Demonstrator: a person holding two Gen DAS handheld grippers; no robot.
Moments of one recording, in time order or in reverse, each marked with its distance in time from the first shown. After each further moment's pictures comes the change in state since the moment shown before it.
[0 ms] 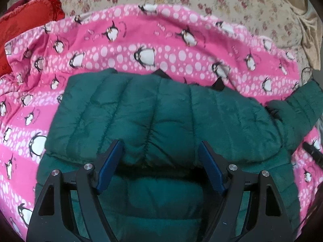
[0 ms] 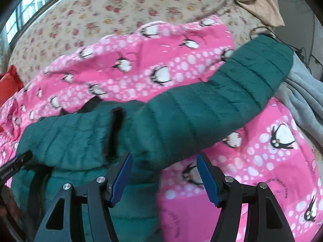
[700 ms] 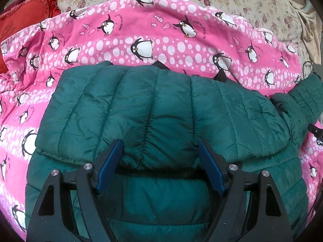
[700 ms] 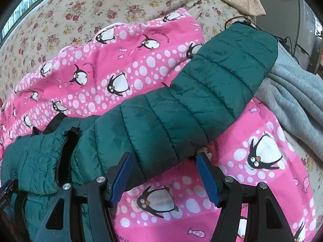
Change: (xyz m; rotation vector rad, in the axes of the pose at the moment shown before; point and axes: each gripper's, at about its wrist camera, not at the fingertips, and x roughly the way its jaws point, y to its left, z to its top) left arm 0.014 -0.002 -0.008 0.017 -0.003 -0.007; right arm 0.029 -0.056 0.024 0.069 0.001 -0.102
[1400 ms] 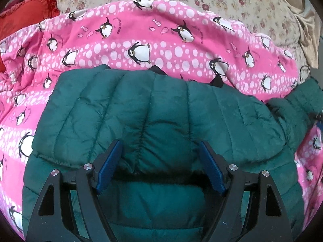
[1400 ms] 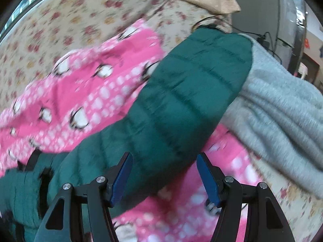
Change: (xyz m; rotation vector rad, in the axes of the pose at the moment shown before) left arm -0.001 -0.001 0.001 -0.005 -0.029 -0.025; right arm 0.011 -0.068 0.058 0.132 -0.049 -0.107
